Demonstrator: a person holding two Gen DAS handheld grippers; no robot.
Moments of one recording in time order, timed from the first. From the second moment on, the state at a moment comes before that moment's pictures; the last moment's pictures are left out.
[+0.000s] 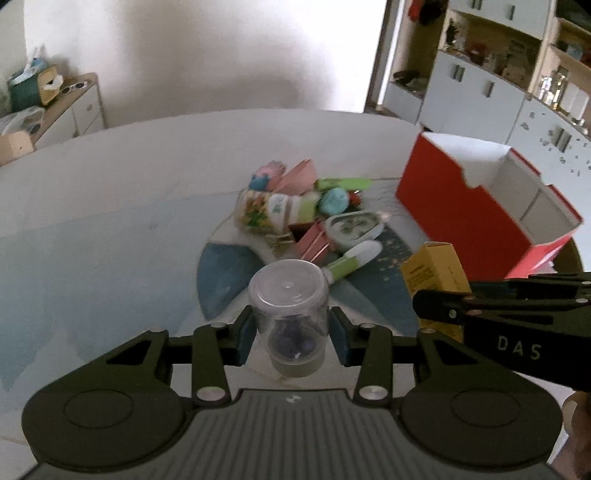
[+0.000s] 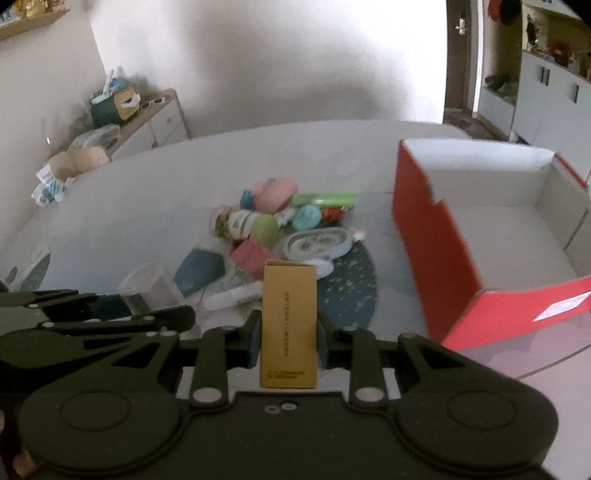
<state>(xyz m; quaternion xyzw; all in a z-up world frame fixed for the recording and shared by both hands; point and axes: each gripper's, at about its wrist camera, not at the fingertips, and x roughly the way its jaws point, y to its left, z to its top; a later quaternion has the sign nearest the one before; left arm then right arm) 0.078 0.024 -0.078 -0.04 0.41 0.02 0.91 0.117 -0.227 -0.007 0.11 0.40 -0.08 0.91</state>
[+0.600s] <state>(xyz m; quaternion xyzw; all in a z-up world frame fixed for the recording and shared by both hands) 0.110 -0.053 0.000 -0.01 0.38 -0.09 0.92 0.087 -0.307 0.047 0.11 0.36 -0.14 0.92</state>
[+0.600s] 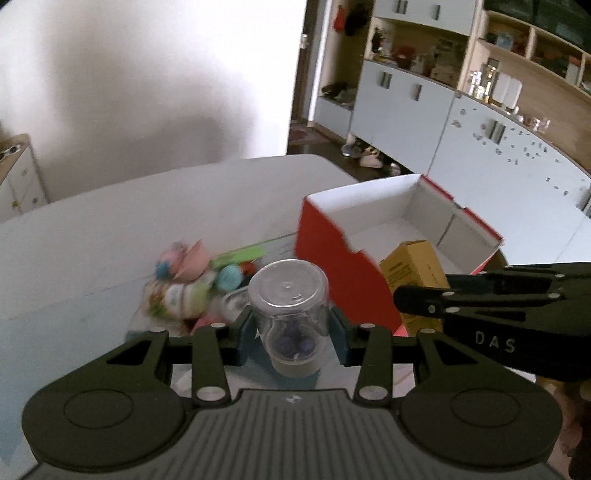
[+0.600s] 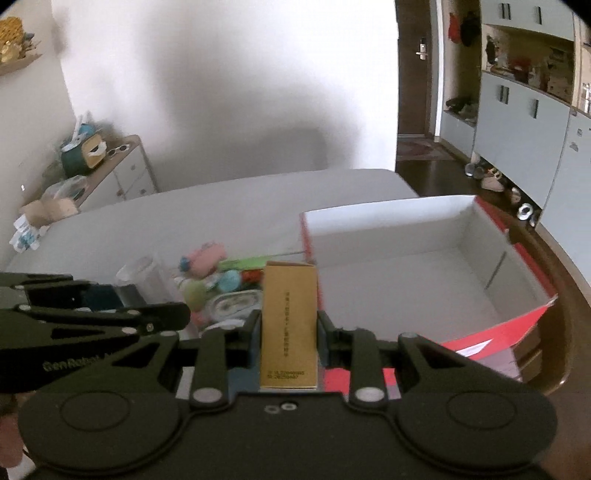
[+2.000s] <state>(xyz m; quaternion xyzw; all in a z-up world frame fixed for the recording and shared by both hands) 0.351 -0.283 -0.087 0.05 0.51 -0.08 0.85 0.119 -0.509 -0.042 0.06 0.49 -0.08 0.86</state>
